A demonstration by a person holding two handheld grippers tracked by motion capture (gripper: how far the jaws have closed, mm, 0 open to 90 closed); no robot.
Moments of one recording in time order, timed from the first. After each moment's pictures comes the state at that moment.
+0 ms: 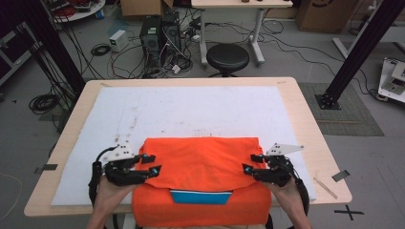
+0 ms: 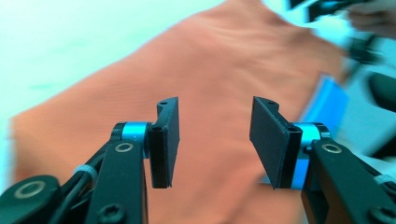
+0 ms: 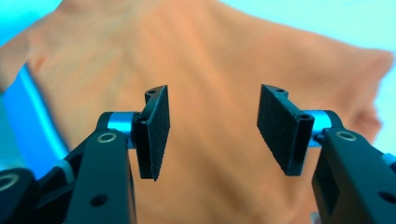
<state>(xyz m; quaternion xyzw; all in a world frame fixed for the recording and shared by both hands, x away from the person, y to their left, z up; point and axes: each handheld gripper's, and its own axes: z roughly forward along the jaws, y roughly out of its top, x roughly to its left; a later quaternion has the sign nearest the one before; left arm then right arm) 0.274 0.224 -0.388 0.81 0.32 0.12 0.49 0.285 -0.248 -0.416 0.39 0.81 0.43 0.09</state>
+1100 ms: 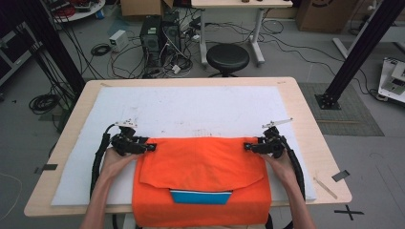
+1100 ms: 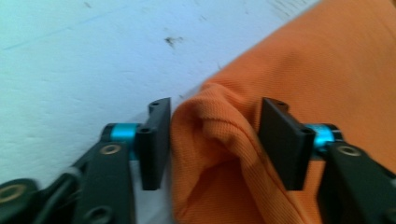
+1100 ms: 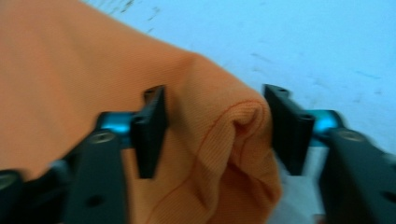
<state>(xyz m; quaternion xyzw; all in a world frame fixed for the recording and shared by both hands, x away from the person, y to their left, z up) 0.385 0.248 -0.445 0.82 0.39 0.04 0.42 0.384 -0.259 -0.442 0.45 0.81 0.37 0.05</state>
